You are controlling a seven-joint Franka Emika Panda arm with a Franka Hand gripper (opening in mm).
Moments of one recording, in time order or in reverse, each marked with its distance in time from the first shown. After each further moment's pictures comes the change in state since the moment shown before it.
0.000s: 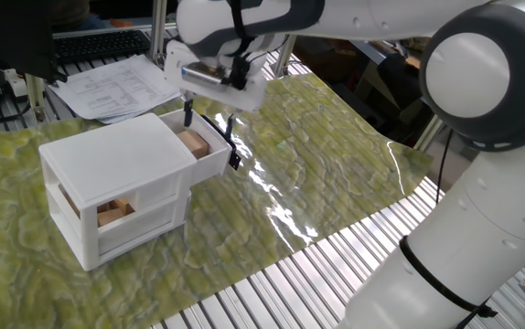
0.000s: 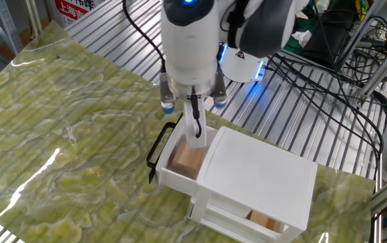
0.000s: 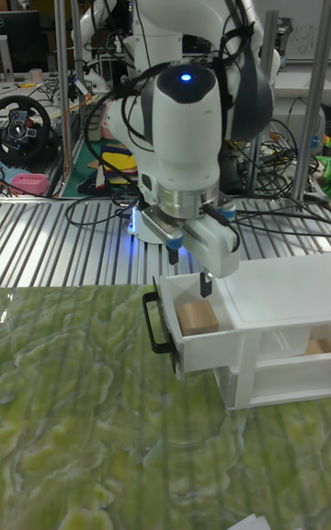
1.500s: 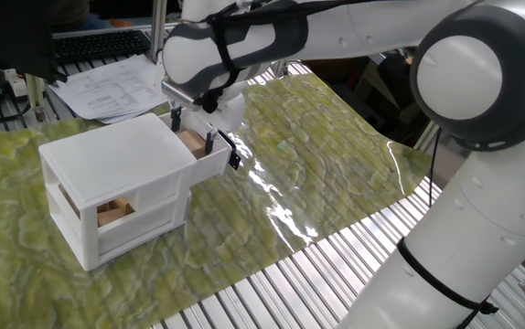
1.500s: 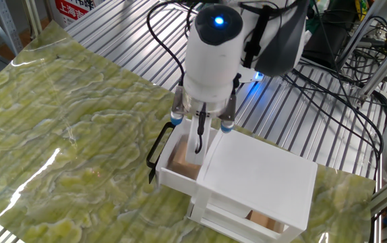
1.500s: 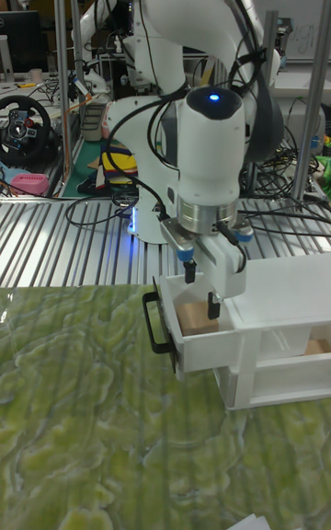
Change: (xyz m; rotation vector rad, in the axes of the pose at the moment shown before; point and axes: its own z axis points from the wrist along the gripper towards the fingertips) arm 0.009 0.027 0.030 -0.076 -0.095 0.218
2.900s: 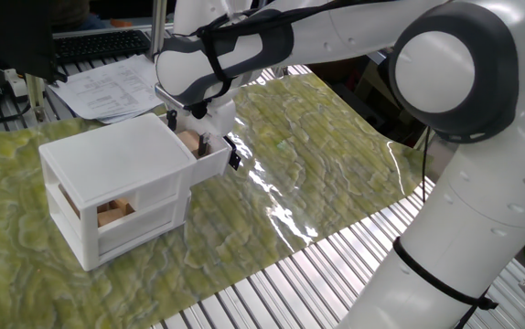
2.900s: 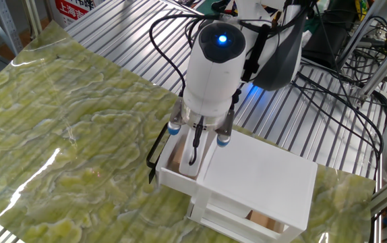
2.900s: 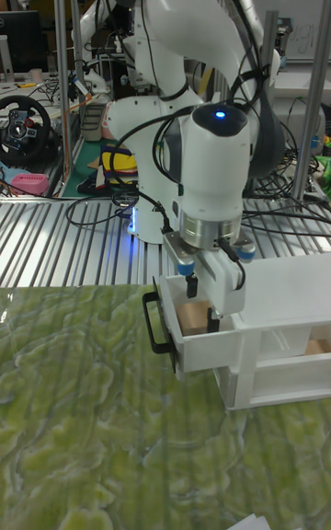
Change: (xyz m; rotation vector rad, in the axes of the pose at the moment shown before) arm -0.005 0.017 0.019 -0.021 -0.032 0.061
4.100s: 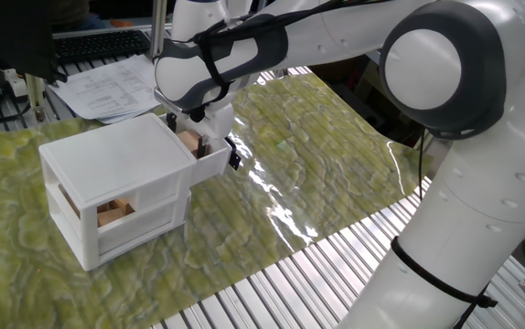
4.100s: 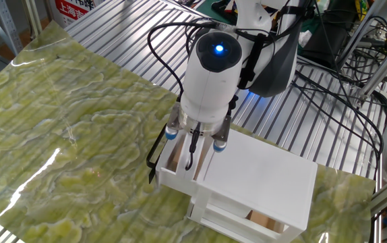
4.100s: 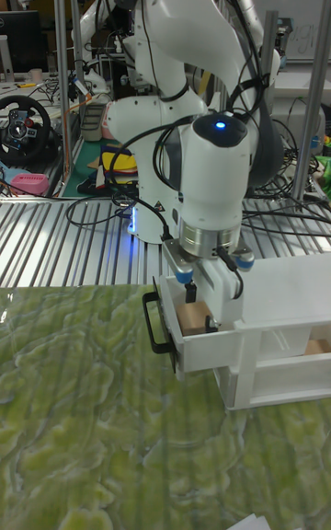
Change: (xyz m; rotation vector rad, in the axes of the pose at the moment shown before) arm -0.003 0.003 0.011 0.002 -0.010 0.011
